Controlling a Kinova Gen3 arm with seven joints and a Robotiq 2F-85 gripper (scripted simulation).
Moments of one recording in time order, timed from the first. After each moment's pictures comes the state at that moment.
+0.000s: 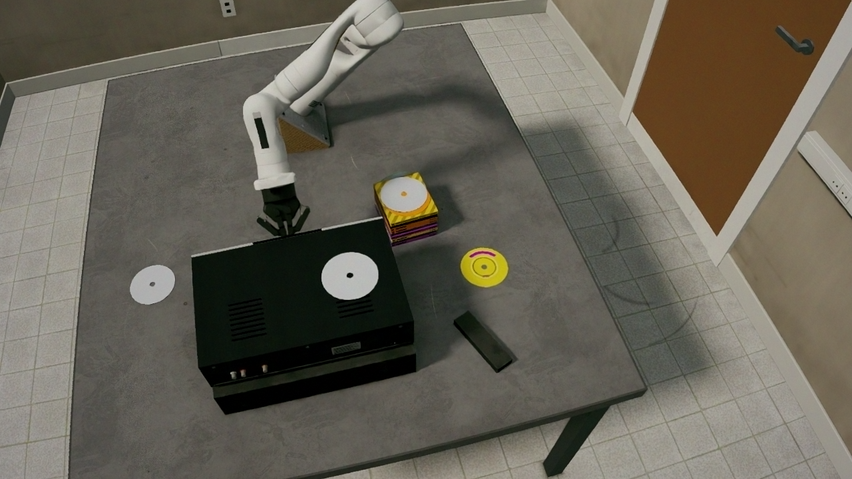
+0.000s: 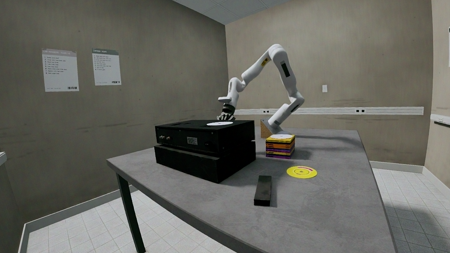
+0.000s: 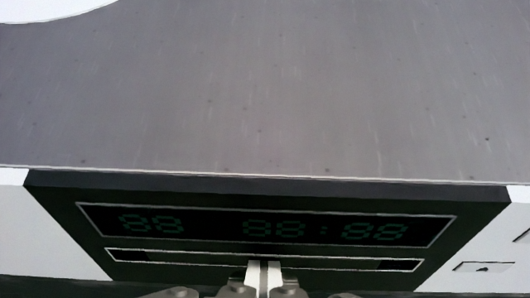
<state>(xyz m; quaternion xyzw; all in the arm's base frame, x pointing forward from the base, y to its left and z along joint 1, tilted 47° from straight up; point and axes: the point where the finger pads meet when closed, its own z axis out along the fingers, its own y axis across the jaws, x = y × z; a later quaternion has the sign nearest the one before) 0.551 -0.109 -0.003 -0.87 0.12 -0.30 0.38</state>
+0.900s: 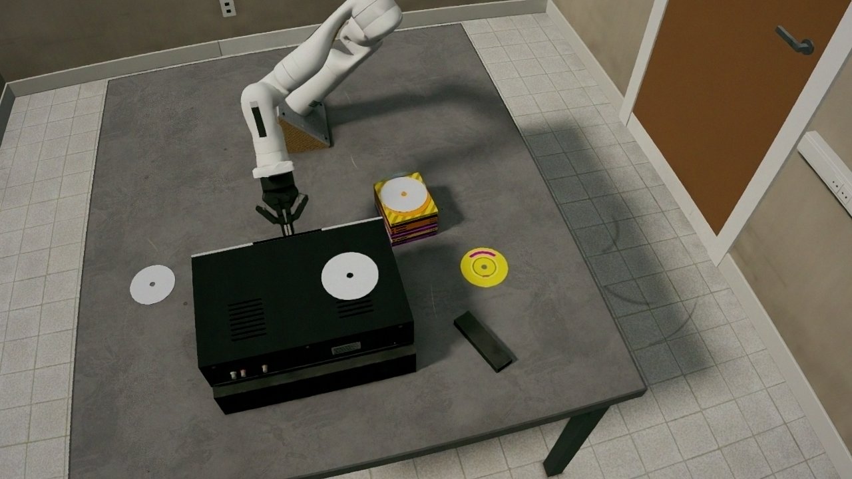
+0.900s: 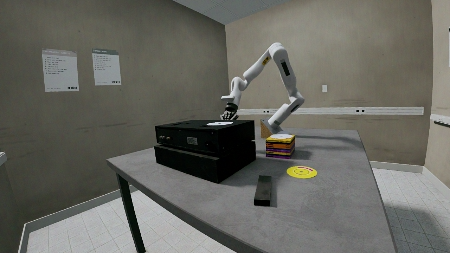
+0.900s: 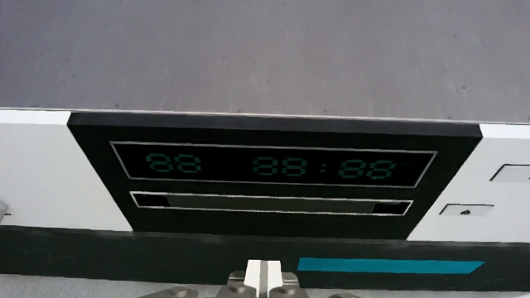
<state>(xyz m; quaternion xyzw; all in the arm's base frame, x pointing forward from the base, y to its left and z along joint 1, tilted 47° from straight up) 0.520 -0.111 0.002 -0.87 0.12 -0.30 0.38</state>
